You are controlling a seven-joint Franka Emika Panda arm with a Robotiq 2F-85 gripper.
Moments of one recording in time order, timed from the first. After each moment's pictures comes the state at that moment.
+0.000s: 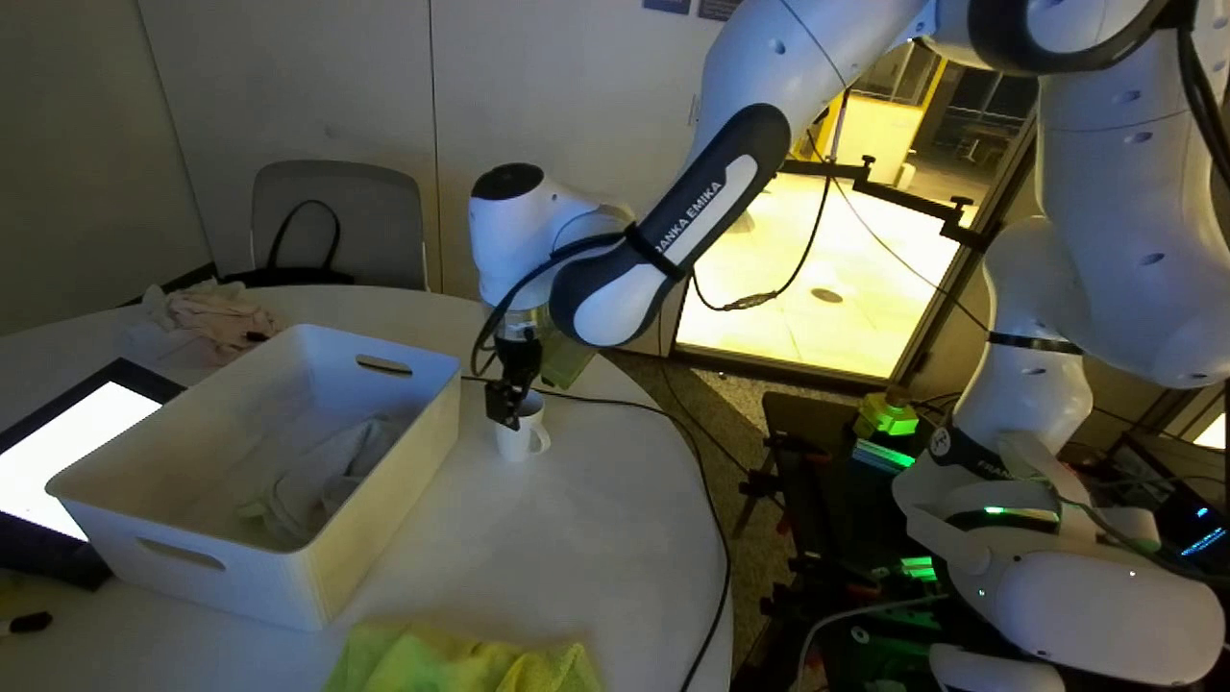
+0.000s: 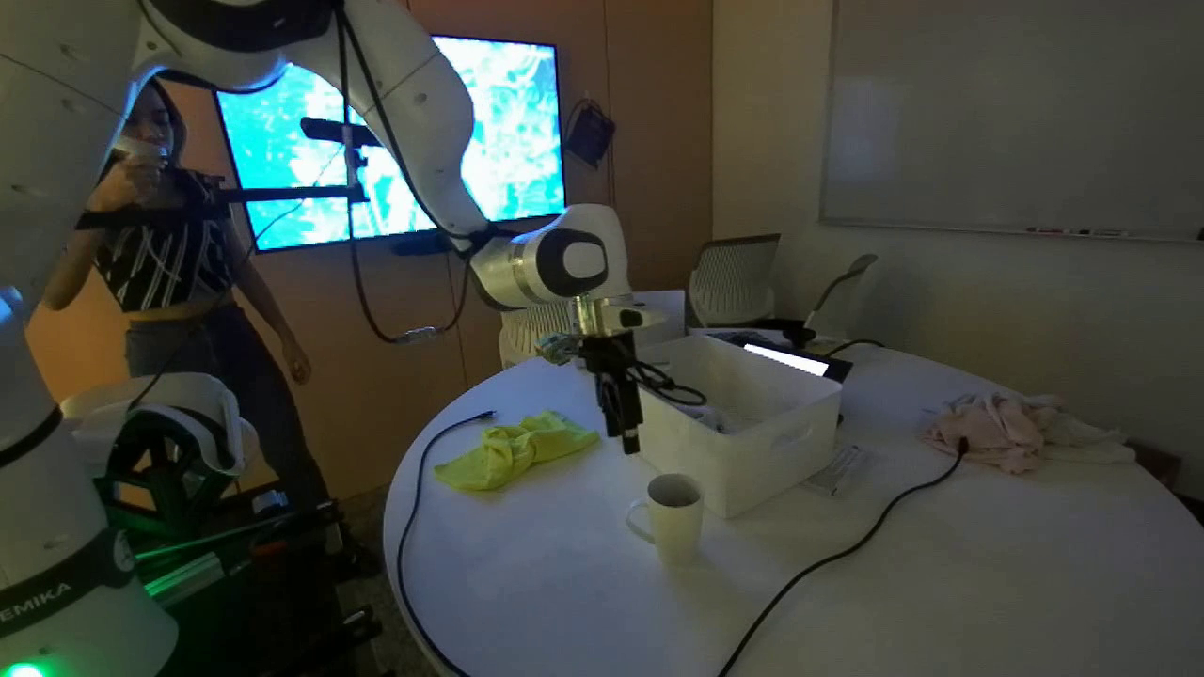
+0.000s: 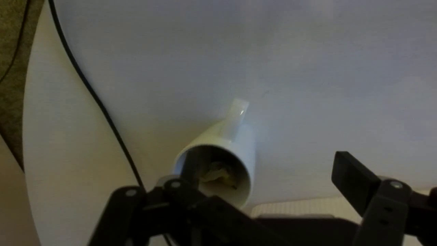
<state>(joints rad) 0.23 0.54 -0.19 -1.99 -0.26 2.46 0.56</state>
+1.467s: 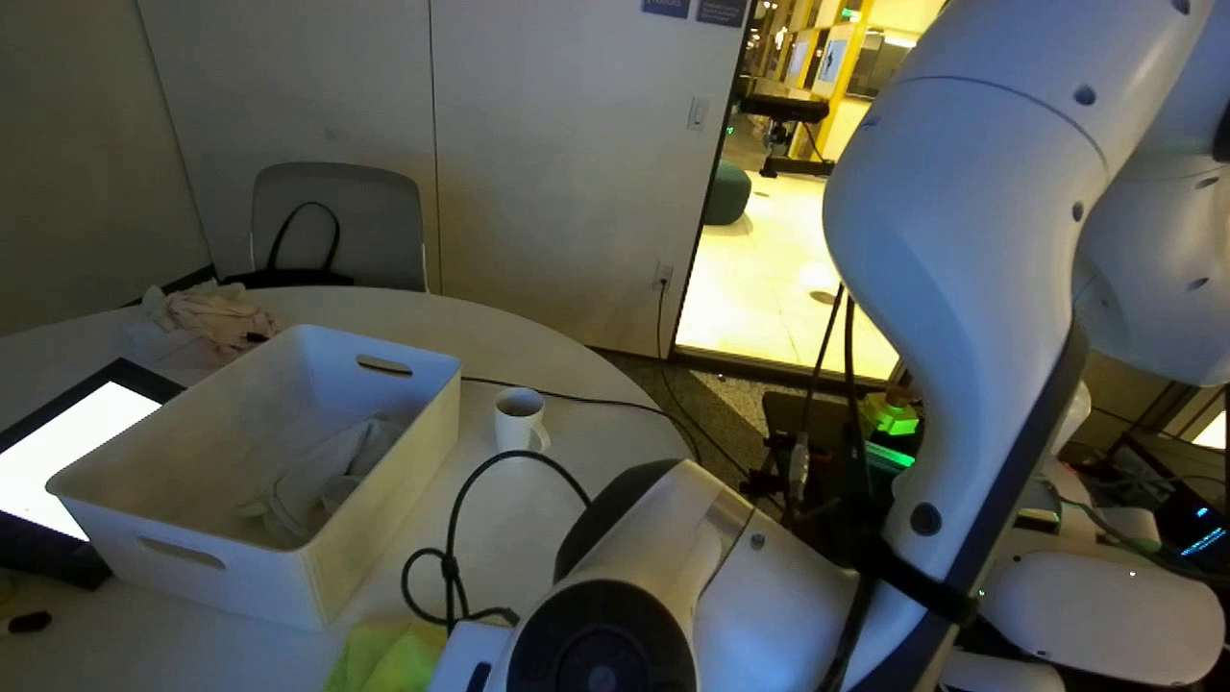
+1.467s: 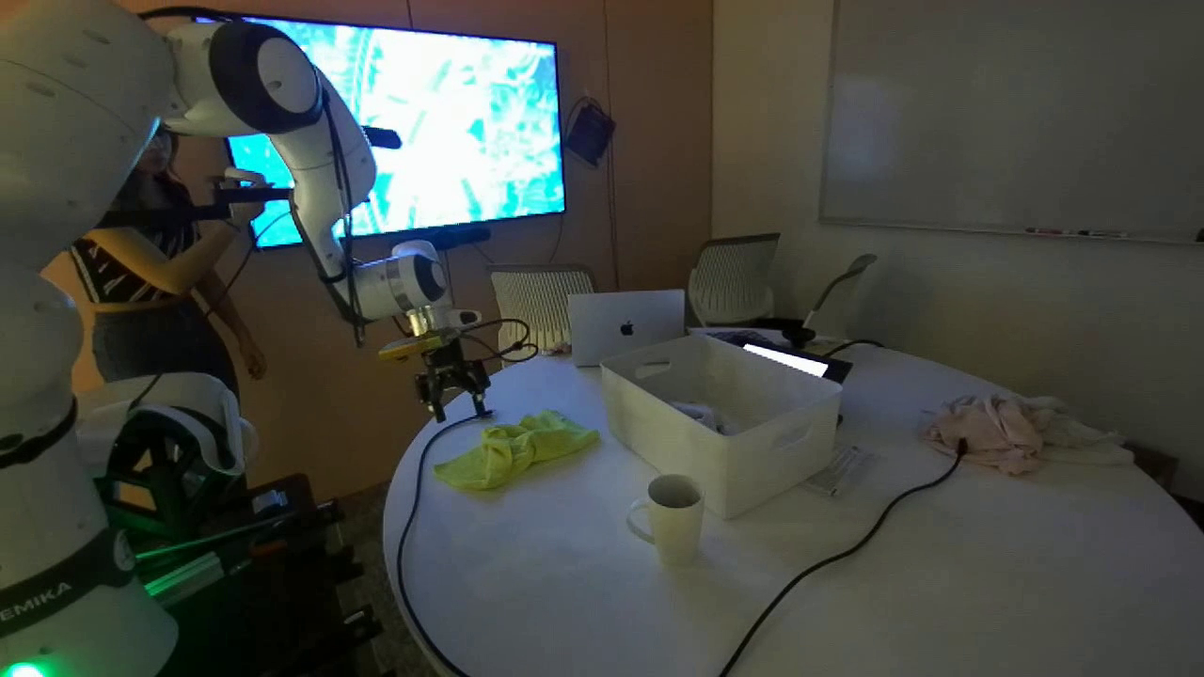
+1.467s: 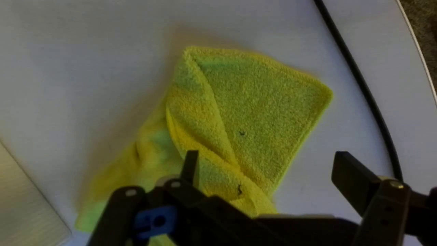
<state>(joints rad) 0.65 0.70 0.08 -1.87 -0.49 2.35 0.35</state>
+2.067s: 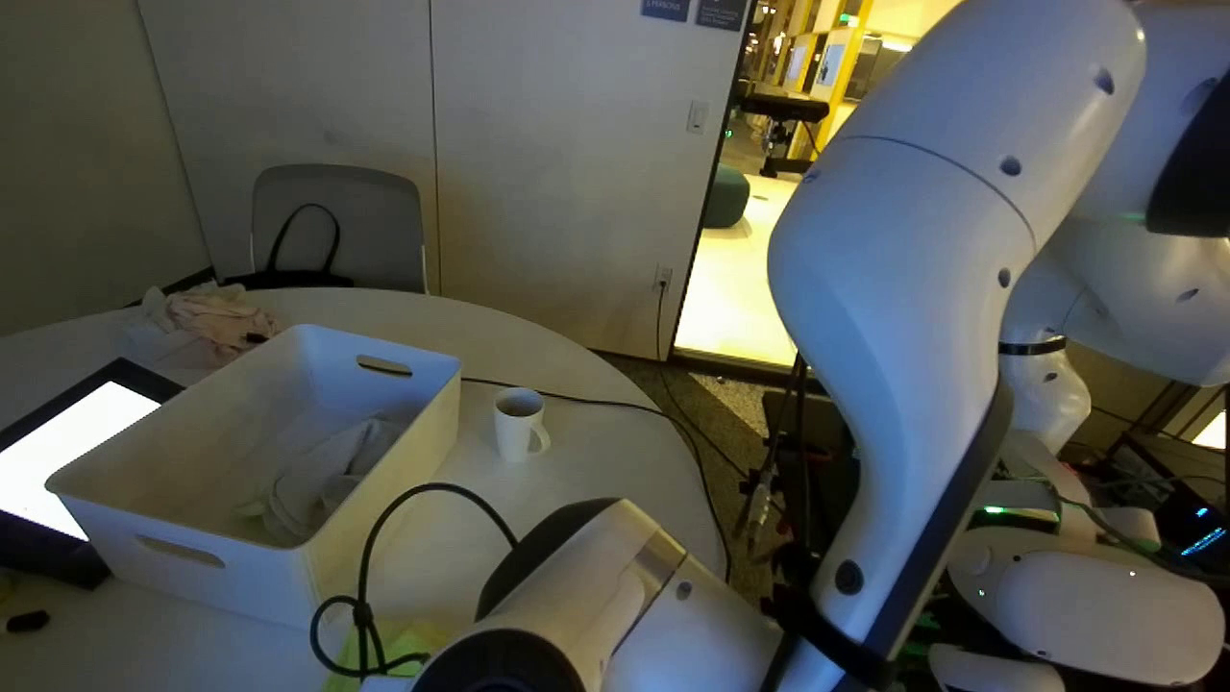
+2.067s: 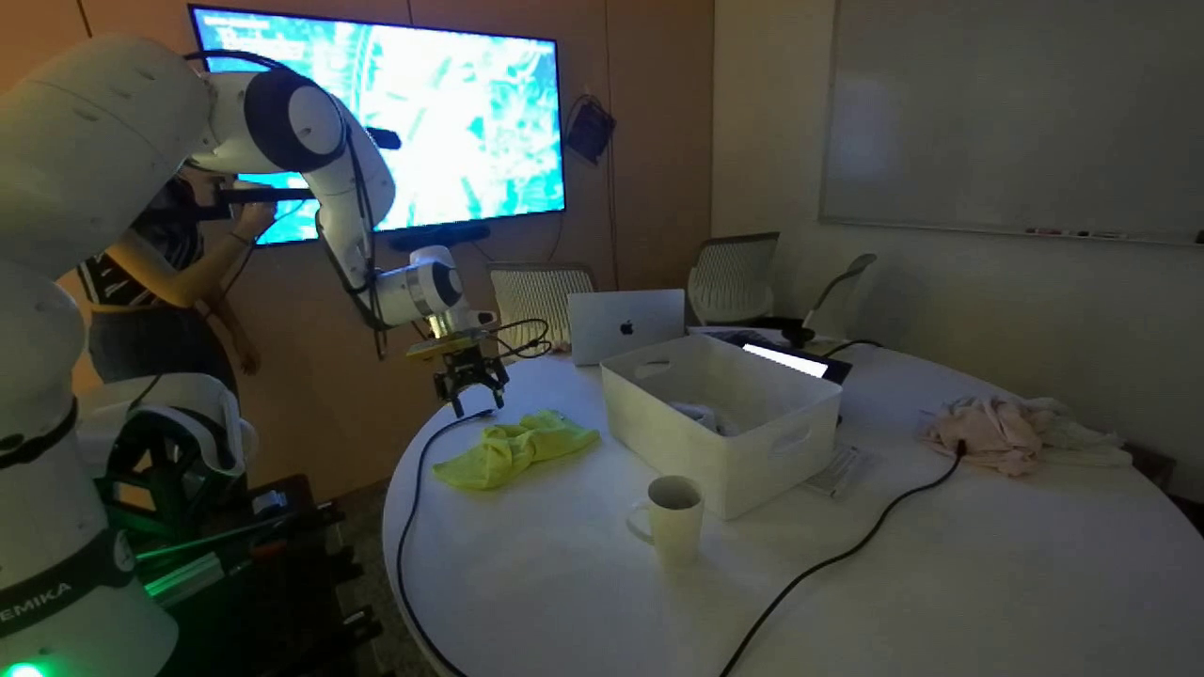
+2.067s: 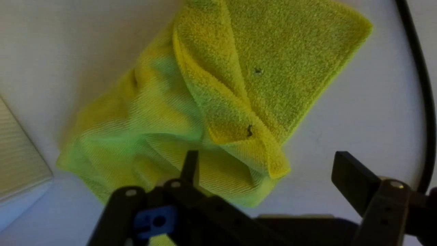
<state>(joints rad) 0.65 0.84 0.07 -1.67 -0.49 2.35 0.20</state>
